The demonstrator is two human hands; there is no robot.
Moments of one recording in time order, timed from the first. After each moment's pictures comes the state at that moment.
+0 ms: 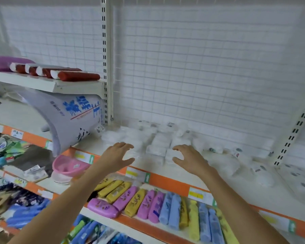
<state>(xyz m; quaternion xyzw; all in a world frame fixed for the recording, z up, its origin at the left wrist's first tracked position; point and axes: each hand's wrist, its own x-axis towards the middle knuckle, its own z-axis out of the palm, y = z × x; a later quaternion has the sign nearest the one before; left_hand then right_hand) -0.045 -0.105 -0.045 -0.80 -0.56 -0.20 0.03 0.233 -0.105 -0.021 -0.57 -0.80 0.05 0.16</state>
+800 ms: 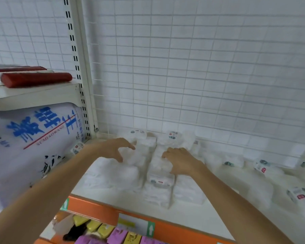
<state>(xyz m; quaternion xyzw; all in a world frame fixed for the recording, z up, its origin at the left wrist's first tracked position) -0.065 0.104 -0.014 -0.83 -0.51 -0.02 -0.23 0.200 0.064 -0.035 -0.54 -0.84 -0.04 -0.06</state>
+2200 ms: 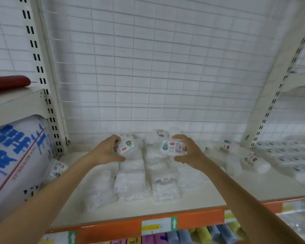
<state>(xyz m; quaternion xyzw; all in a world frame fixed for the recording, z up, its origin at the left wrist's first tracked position) -0.086 0.143 -0.024 -0.84 -0.43 -0.20 -0.27 0.181 0.004 -0.014 -0.67 -0.57 0.22 0.41</state>
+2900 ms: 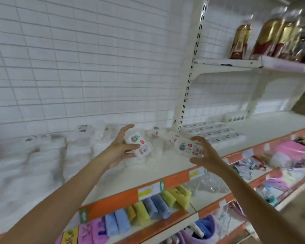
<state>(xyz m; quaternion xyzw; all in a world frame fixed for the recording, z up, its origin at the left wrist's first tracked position) 0.163 -0.018 -0.019 -0.62 -0.17 -0.25 -0.72 0.382 -0.229 -0.021 -0.76 -0.44 0.12 0.46</state>
